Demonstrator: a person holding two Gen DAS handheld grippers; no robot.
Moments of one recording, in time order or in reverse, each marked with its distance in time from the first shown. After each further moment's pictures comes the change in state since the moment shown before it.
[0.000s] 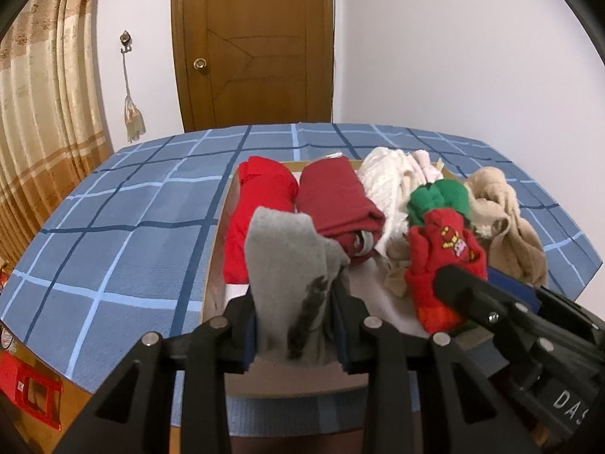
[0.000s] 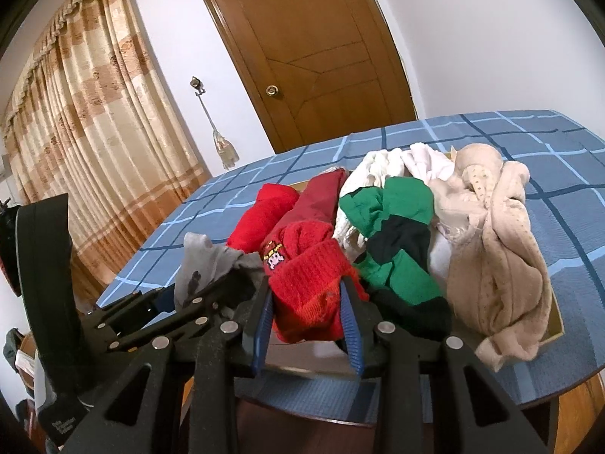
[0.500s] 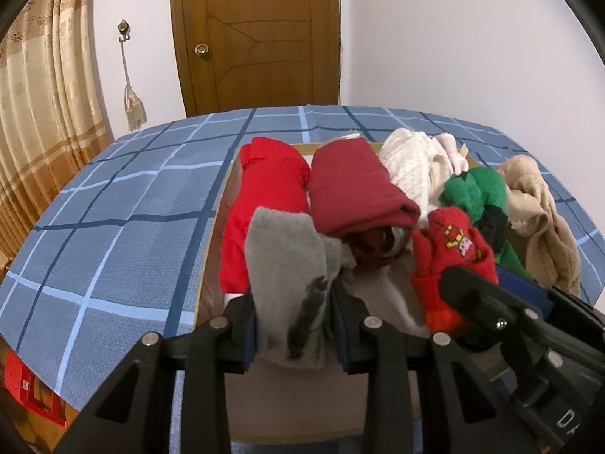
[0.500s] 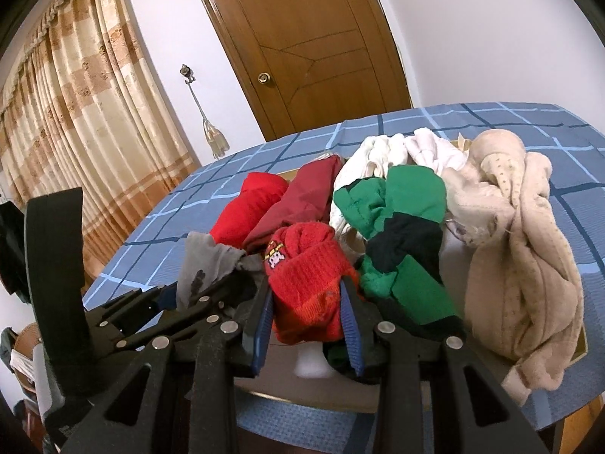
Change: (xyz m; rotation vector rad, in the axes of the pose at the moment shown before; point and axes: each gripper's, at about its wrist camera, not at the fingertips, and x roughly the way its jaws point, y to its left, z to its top) left arm 0.033 0.004 0.005 0.001 0.058 0.029; right arm 0.032 -0.004 0.005 0.003 0.045 -0.027
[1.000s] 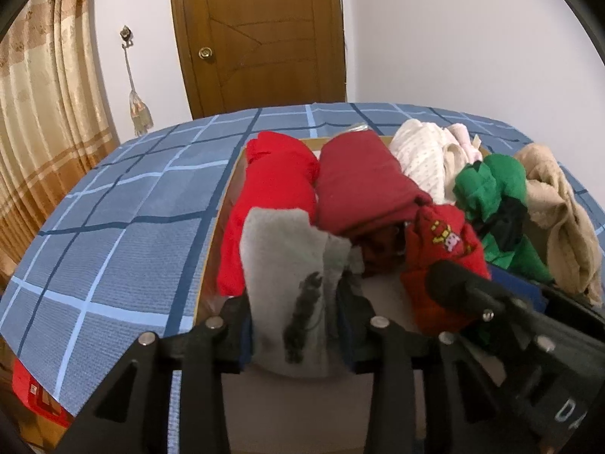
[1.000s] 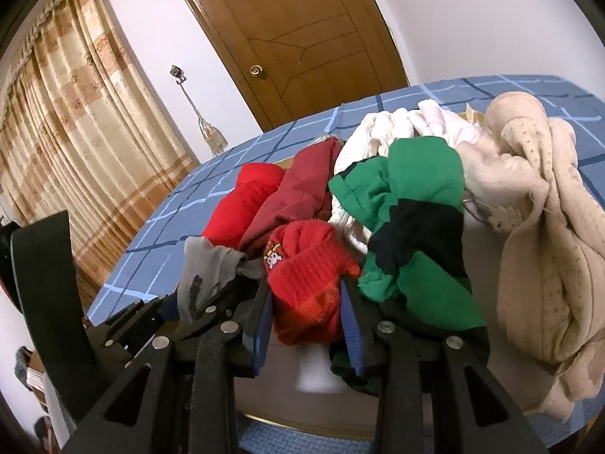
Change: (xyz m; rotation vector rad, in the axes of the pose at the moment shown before) left arm 0.012 -0.003 -0.004 0.023 -0.012 0.055; right arm 0.028 -0.003 -0.001 0.058 0.033 0.022
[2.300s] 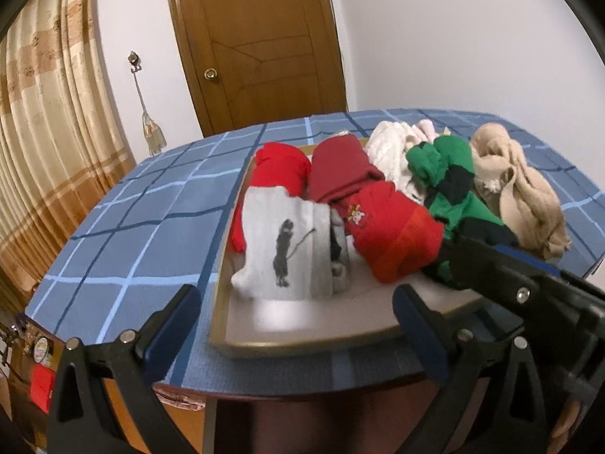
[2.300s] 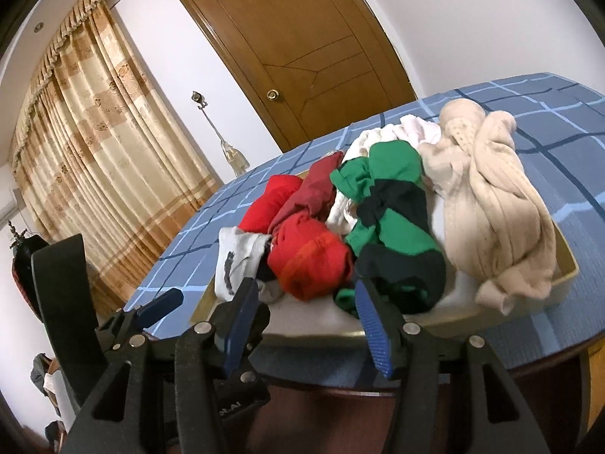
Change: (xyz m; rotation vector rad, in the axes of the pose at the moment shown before) left arm -0.070 -0.018 -0.024 0.045 -0.038 0.050; right arm -0.071 -0.013 -0.037 0.047 -0.087 0.107
